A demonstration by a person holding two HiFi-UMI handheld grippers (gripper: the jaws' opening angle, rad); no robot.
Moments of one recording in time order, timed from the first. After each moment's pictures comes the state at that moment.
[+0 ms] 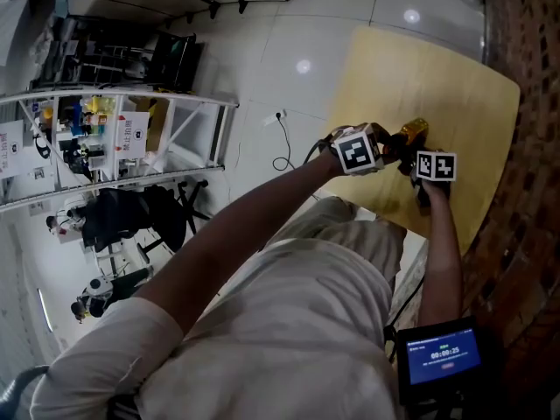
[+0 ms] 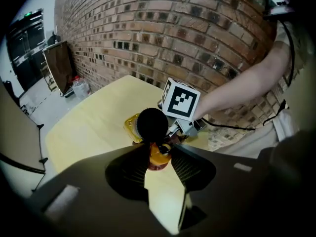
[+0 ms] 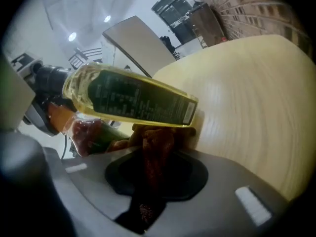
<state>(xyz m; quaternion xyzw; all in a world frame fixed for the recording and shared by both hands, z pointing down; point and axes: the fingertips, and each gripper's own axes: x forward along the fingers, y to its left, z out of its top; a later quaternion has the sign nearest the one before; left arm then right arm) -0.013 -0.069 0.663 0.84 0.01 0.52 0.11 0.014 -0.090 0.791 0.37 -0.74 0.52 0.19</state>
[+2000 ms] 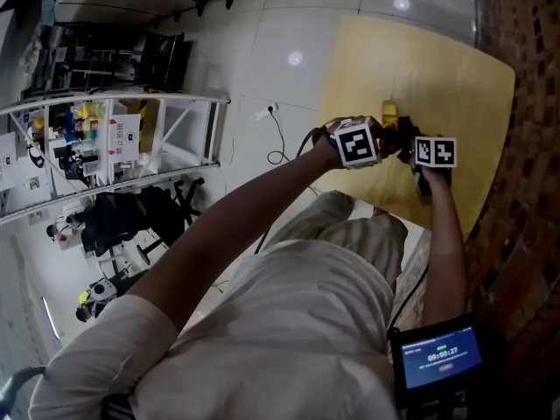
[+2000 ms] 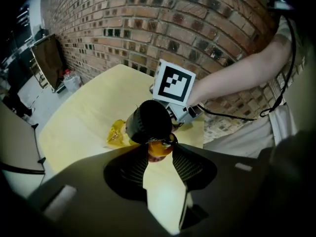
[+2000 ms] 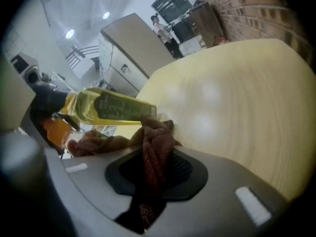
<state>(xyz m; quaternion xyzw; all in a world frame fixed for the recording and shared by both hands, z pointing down) -0.017 -0.053 0.670 0.81 0.05 0.57 0.11 0.030 -0.090 0.780 0.39 -0.73 0.53 0.19</state>
